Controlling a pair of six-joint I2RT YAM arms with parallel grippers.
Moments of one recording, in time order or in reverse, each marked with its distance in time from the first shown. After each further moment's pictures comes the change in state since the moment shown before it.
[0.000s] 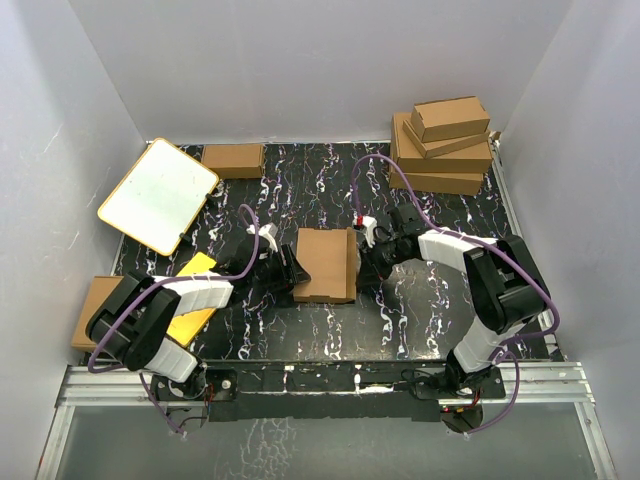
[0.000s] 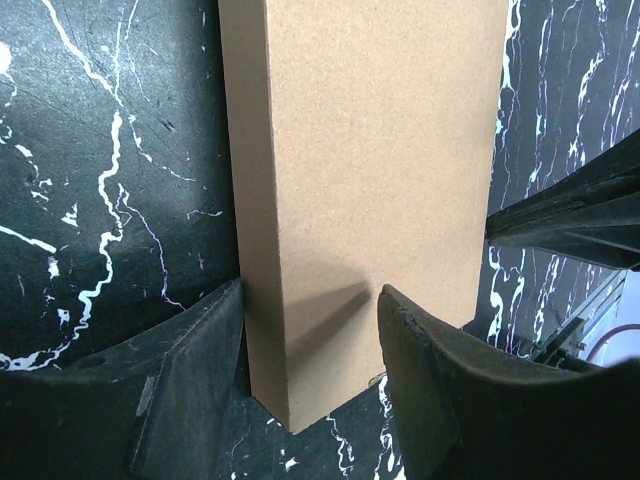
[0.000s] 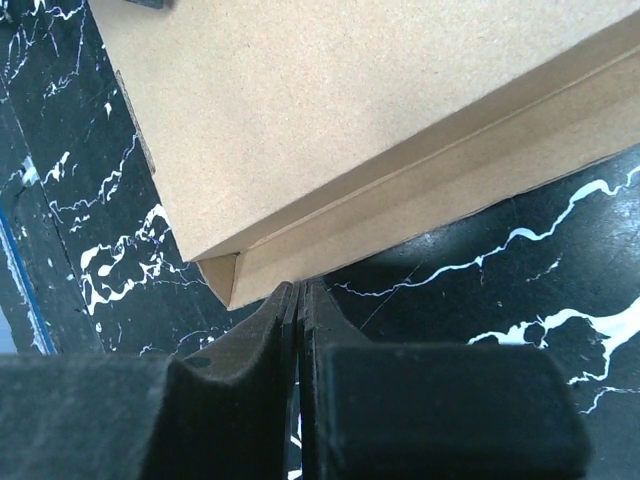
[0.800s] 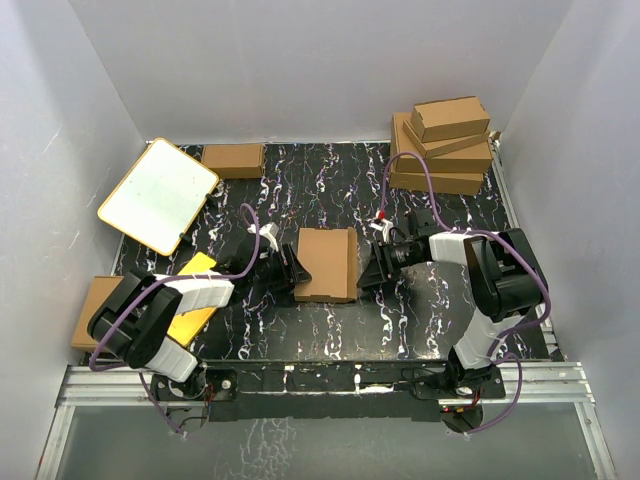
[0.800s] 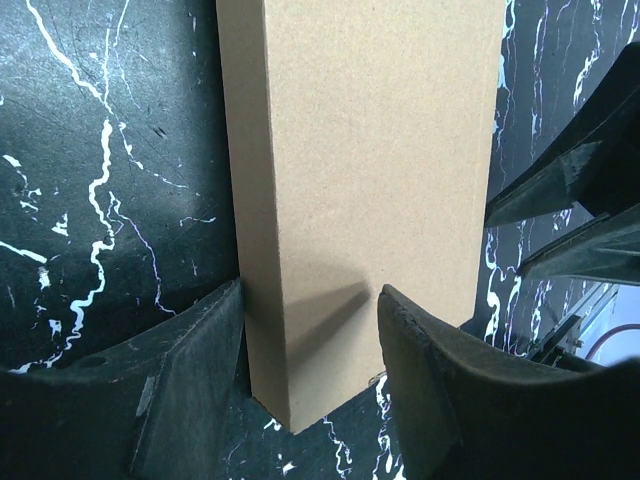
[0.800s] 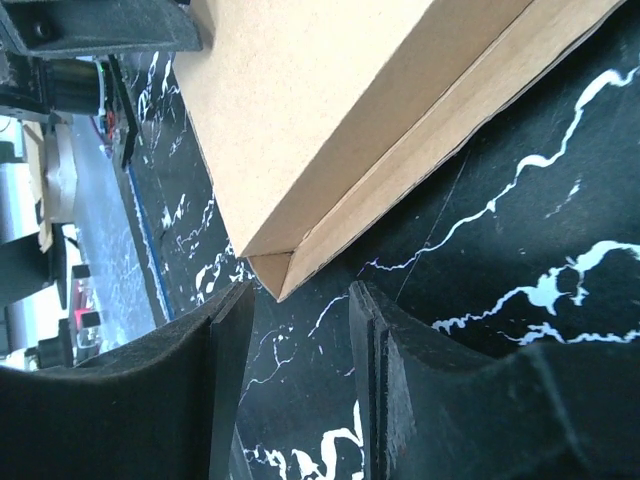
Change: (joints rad) left arm 0.001 0.013 0.006 0.010 0.013 0.002; right arm -0.132 0.061 -0.068 0.109 -0.237 0.254
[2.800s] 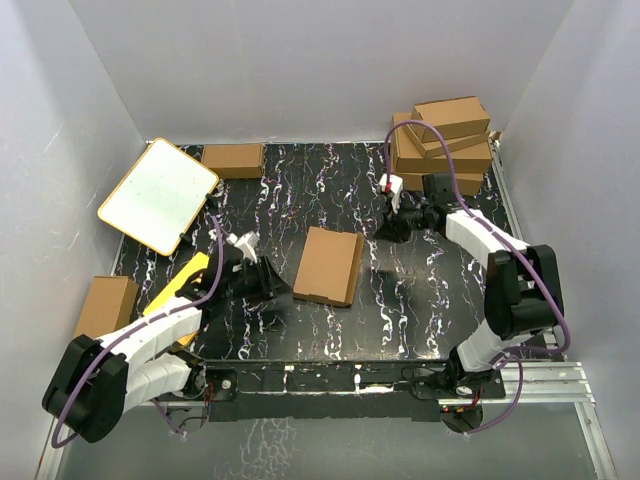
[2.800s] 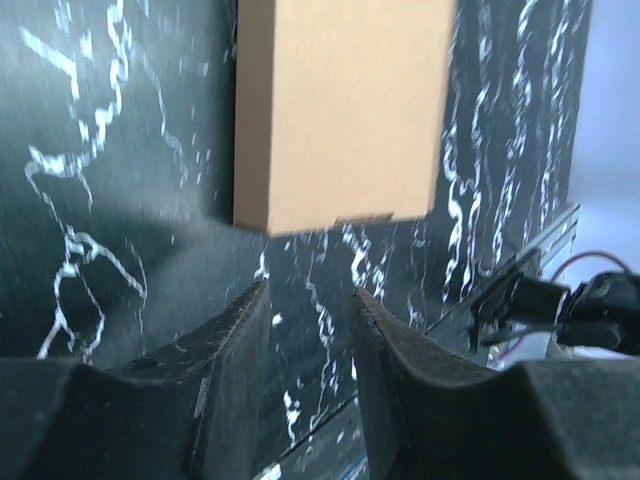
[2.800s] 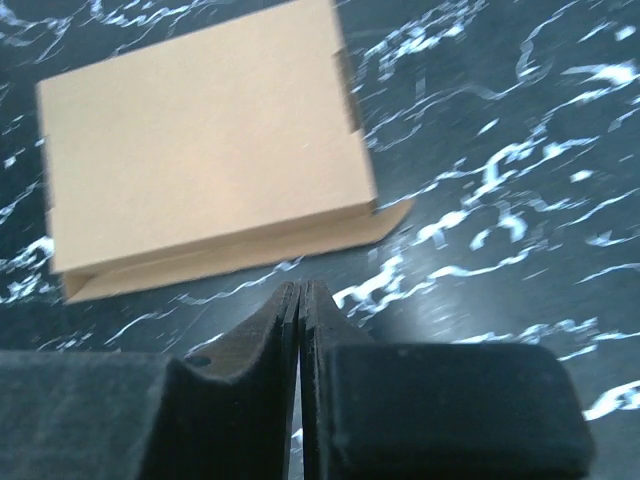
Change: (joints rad) left arm 0.068 -0.433 -0.100 -0.278 0.088 0.028; right arm -0.066 -0.148 0.205 -0.124 0.166 -0.526
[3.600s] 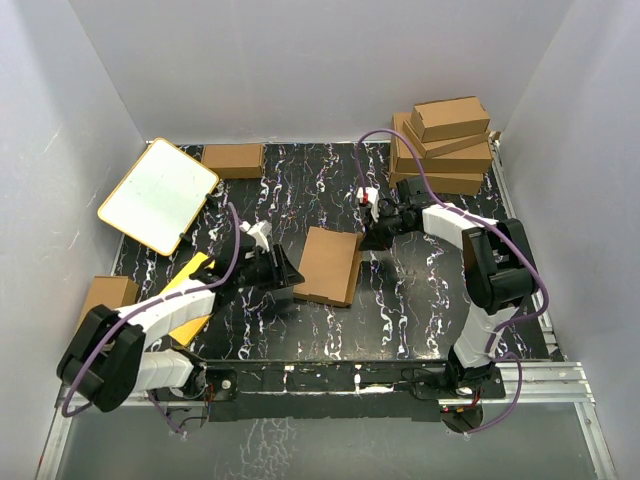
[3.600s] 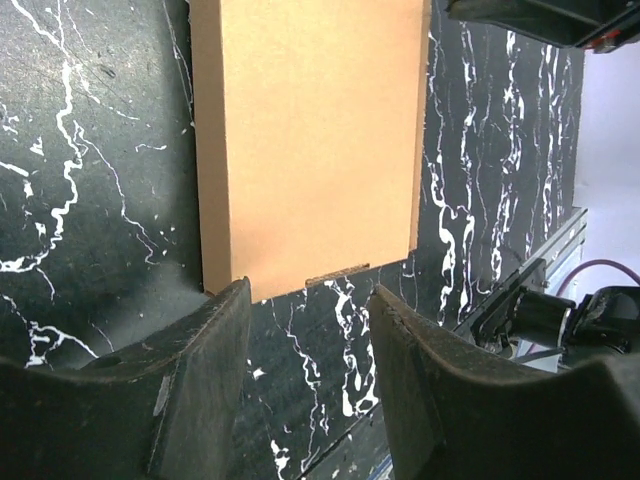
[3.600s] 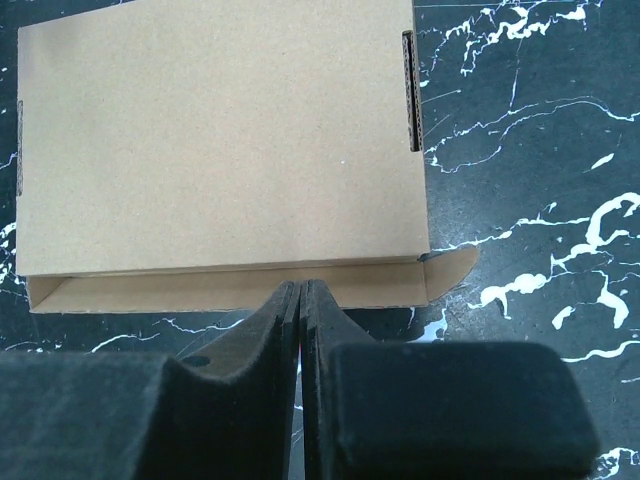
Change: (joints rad) left arm -0.038 0.146 0.084 0.056 0.000 0.025; right arm 0.093 0.222 0.104 -0.010 -0.005 -0.100
